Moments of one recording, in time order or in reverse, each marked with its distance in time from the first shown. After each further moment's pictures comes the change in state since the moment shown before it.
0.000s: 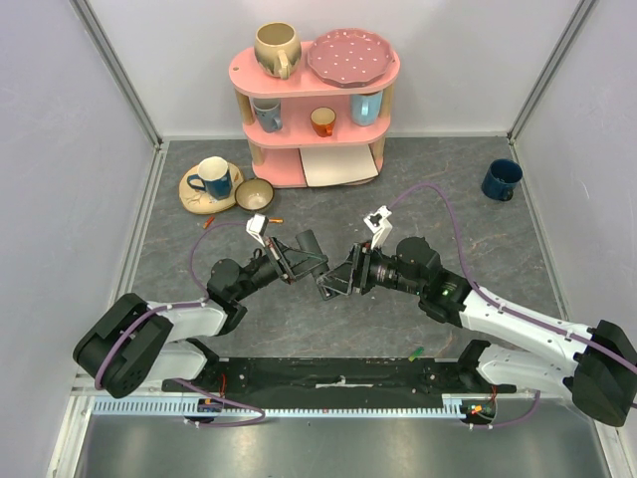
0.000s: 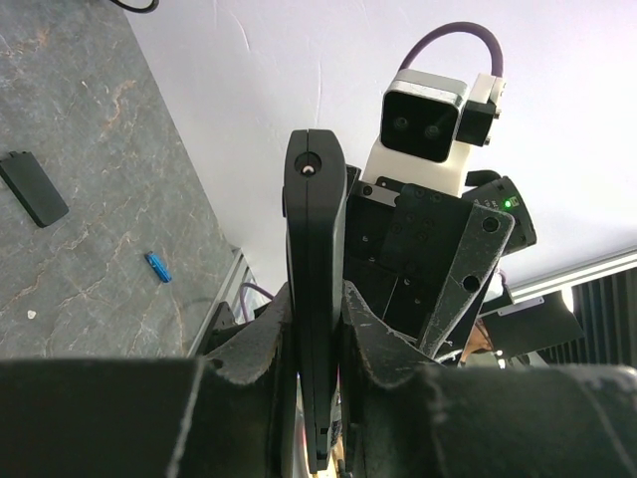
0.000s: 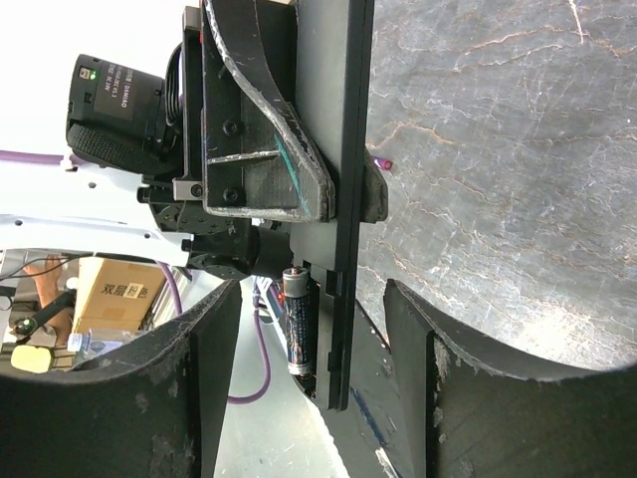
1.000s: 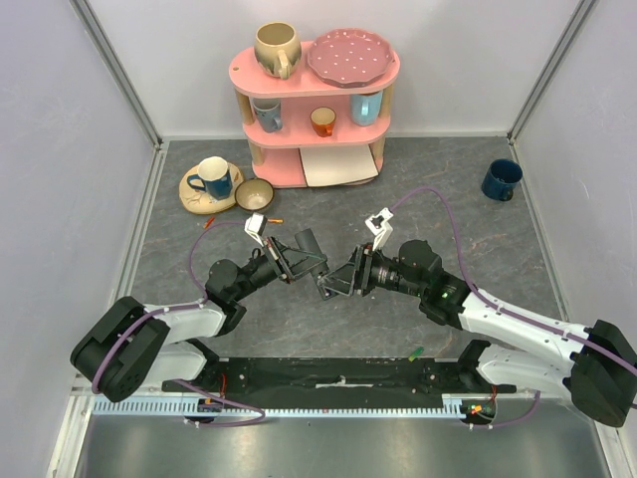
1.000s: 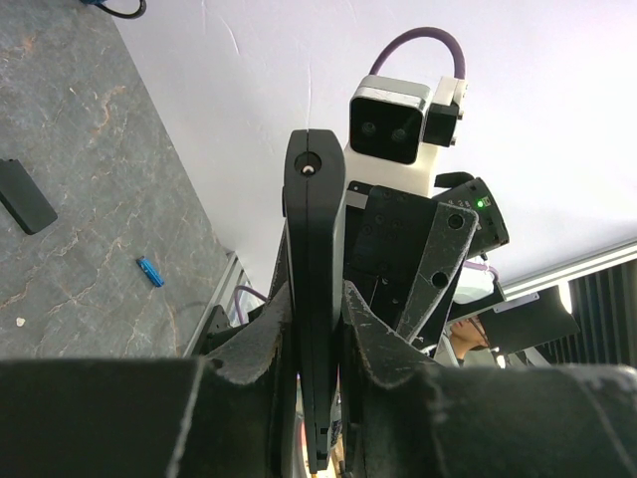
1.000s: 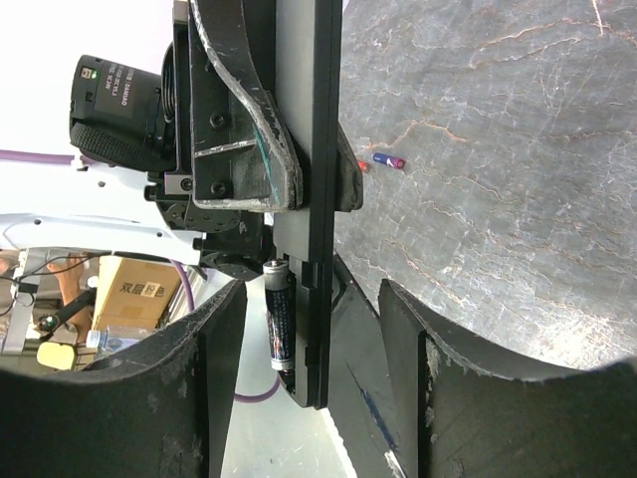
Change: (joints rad) left arm 0.000 -0.026 0.000 0.000 0.000 -0.001; right arm -0.009 0.000 -0.045 0.078 -0.027 0.037
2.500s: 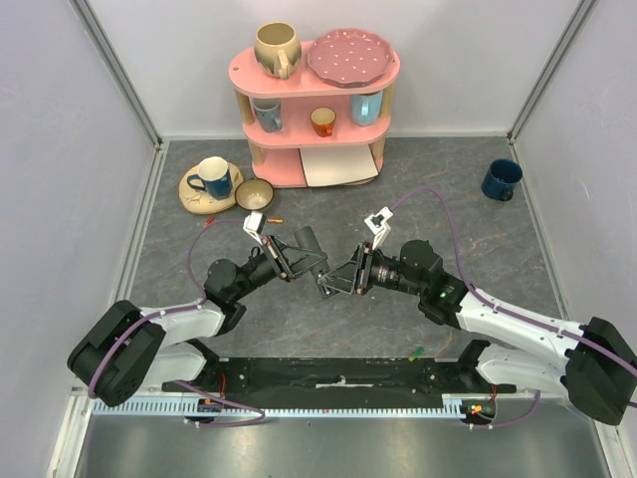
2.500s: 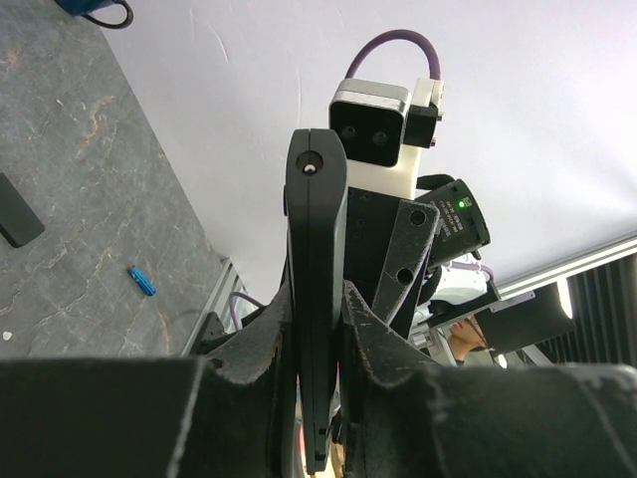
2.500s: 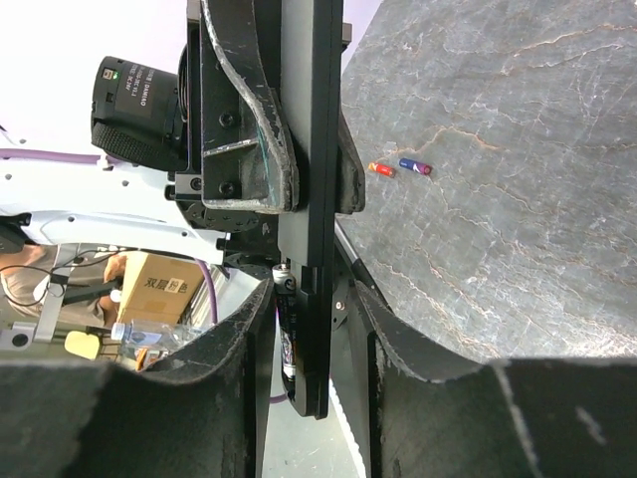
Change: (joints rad) left arm -0.005 -0.027 0.014 -0.013 -0.009 0.000; right arm -0.012 0.021 -0.018 0.088 -0.035 0.035
